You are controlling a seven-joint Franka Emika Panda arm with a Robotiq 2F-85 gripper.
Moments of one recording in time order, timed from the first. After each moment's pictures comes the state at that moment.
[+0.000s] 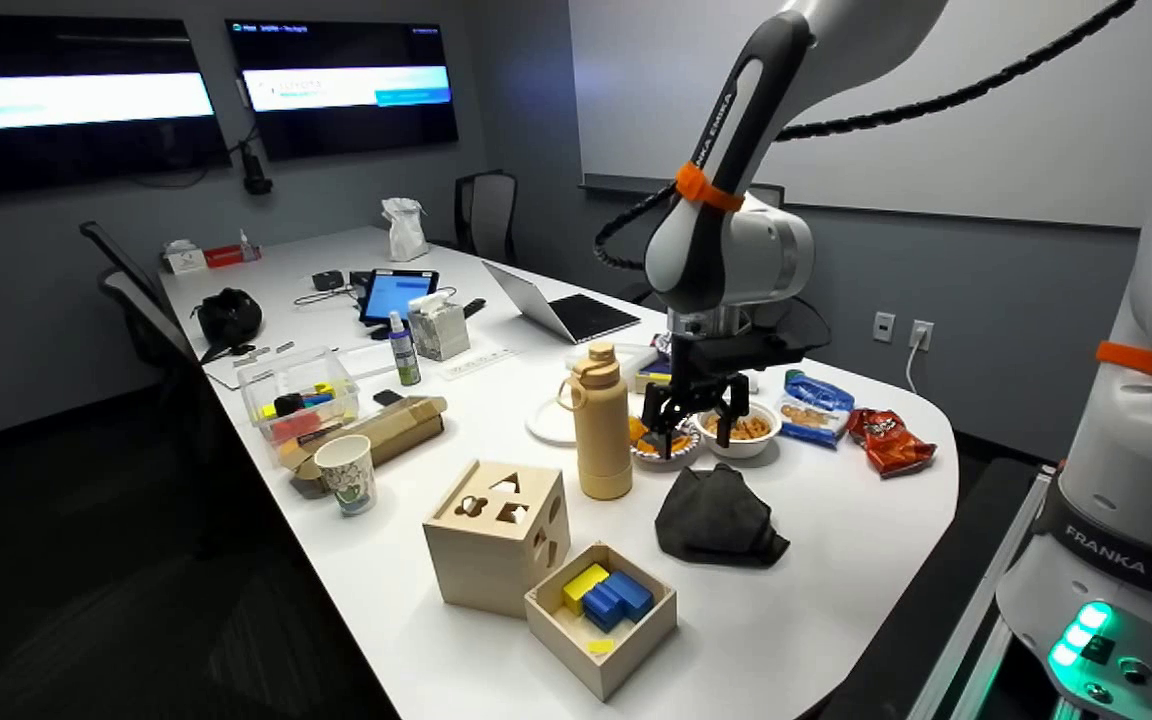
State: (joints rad) arm 0.07 0.13 0.04 -2.66 0.39 2.73 0.05
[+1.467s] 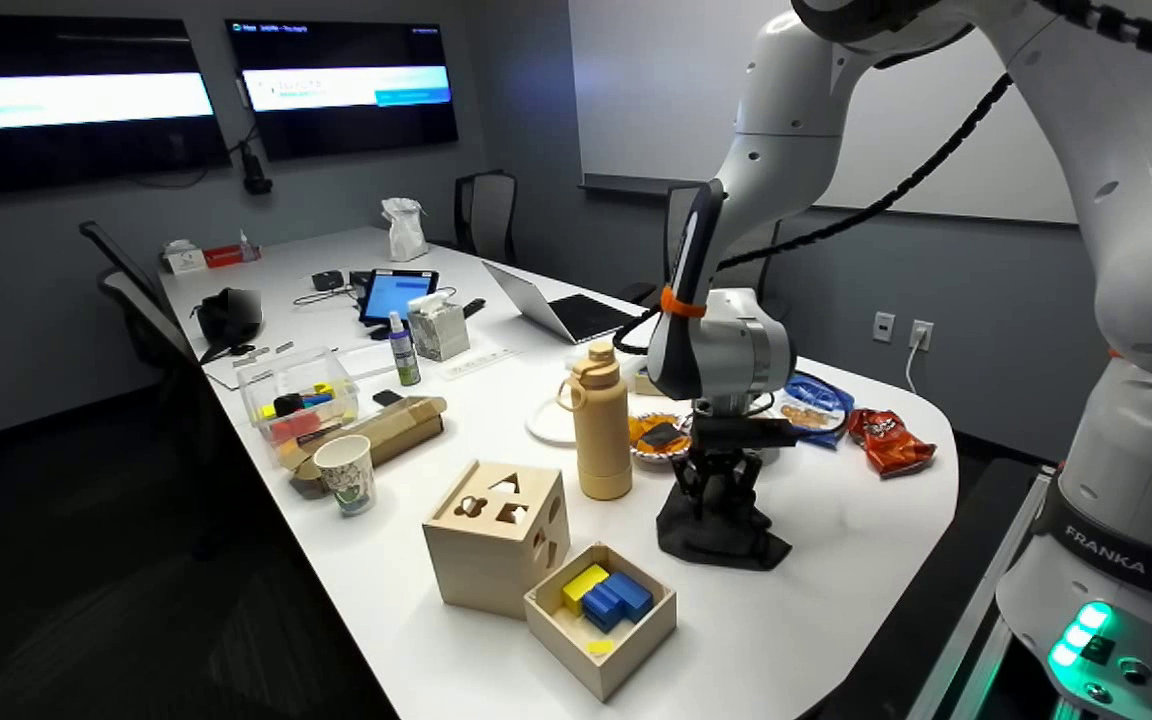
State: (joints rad) arm -0.16 0.63 0.13 -2.44 0.52 2.95 0.07
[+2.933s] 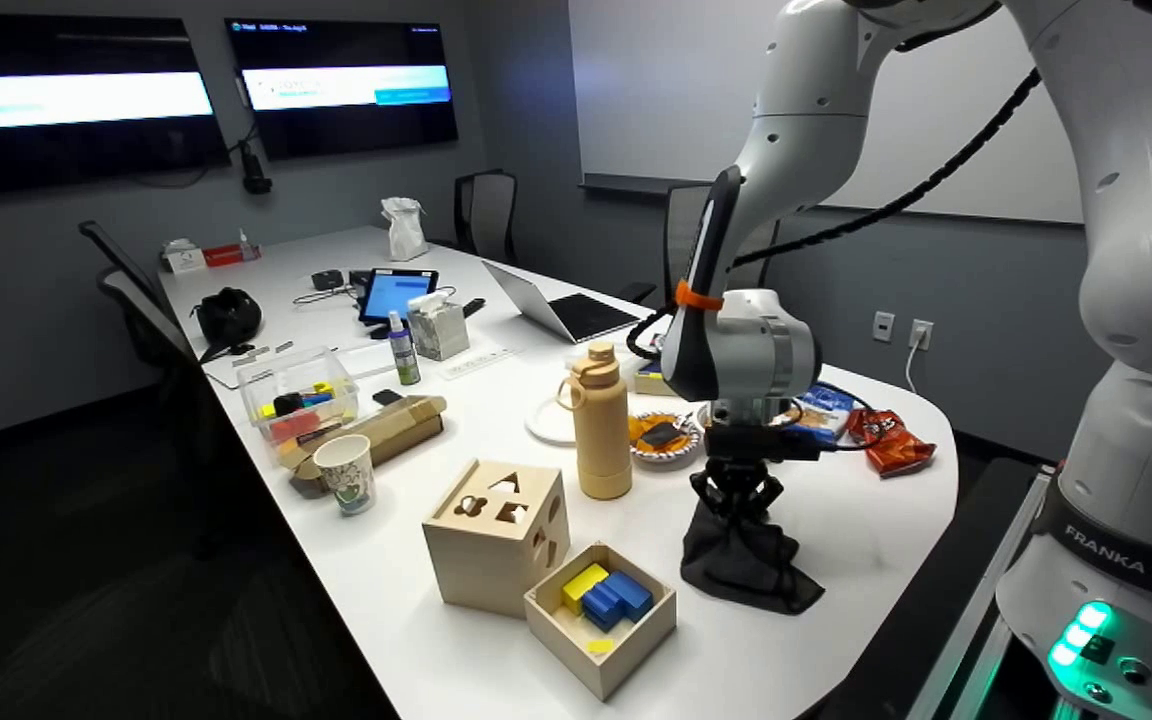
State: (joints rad) arm -0.25 0.56 0.25 -2.58 0.60 2.95 0.14
